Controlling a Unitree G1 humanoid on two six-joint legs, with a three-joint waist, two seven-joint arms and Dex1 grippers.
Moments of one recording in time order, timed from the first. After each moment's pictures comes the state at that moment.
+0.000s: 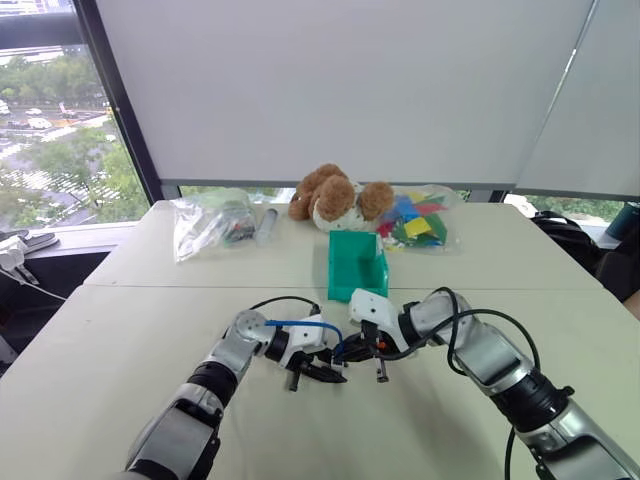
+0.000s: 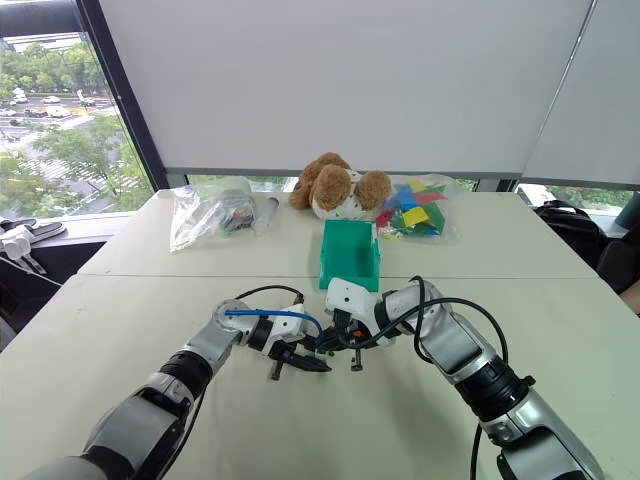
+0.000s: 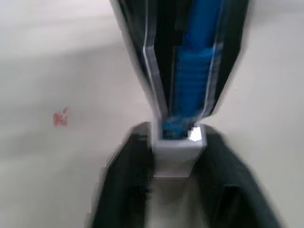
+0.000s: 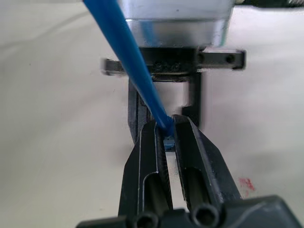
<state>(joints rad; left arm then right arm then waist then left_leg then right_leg) -0.80 0.25 -0.29 0.87 -0.01 -0.28 -1.40 -0.65 -0.60 0.40 -0.12 0.06 0.55 1.19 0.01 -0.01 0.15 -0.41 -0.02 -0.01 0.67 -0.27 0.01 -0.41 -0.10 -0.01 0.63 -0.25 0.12</state>
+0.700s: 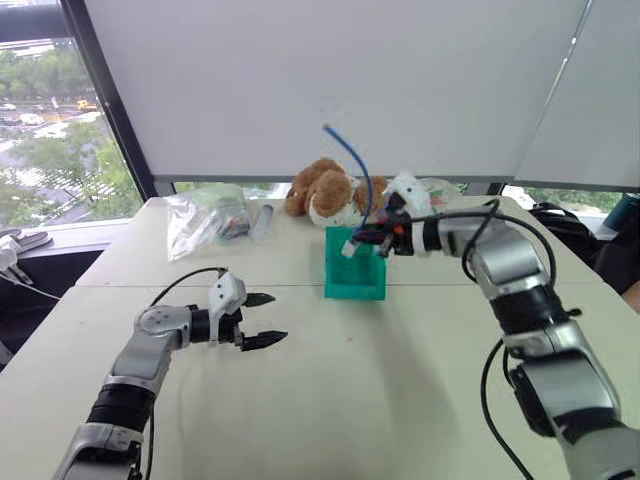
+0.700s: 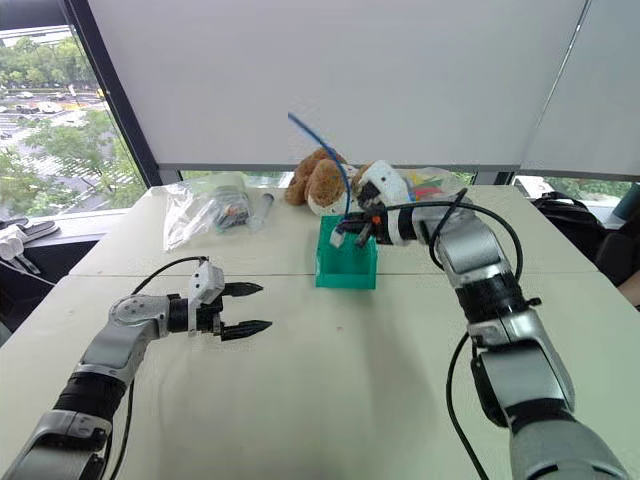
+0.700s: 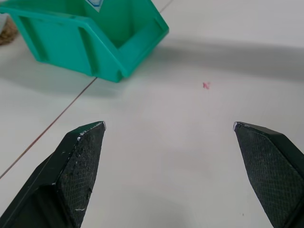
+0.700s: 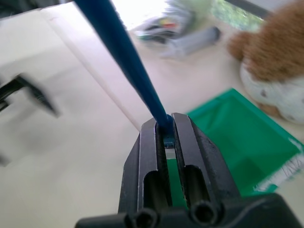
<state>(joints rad) -0.54 0.52 0.01 0.31 -0.25 0.13 -1.18 -1.16 -0.51 0.15 0.51 0.12 0.61 0.93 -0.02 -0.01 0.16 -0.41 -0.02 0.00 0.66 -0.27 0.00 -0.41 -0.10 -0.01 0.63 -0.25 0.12</state>
